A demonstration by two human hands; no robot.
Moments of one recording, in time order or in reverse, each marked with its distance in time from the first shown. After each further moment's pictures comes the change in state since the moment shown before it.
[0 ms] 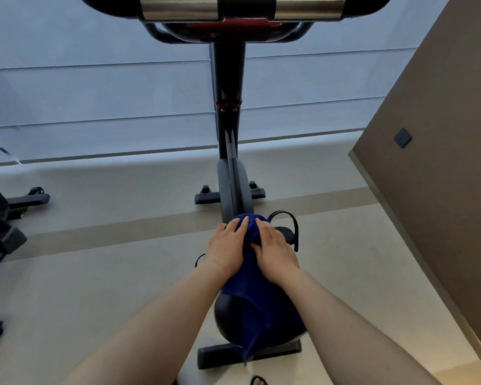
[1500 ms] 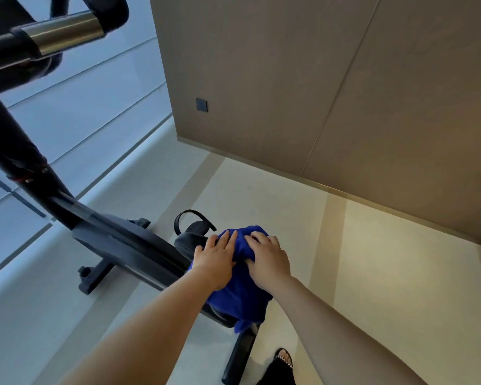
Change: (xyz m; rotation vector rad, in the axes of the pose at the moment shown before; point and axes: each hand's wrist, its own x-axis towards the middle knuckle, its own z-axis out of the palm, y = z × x) left_hand -0.012 0.027 -0.015 0.417 -0.435 0.911; right_hand -0.120 -0.060 0.025 0.034 0.430 0.858
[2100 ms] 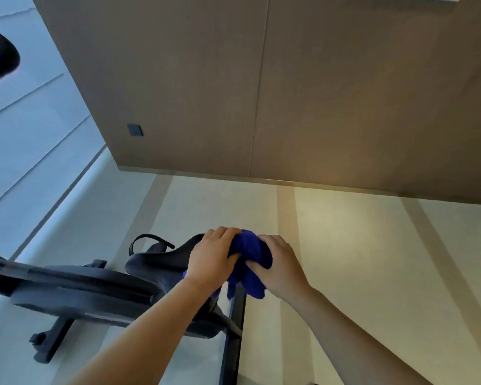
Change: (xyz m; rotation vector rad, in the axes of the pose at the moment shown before) left_hand -0.032 0.096 -0.039 -0.288 0.424 0.424; right_hand -0.112 0.064 -0.055 0.479 0.374 0.186
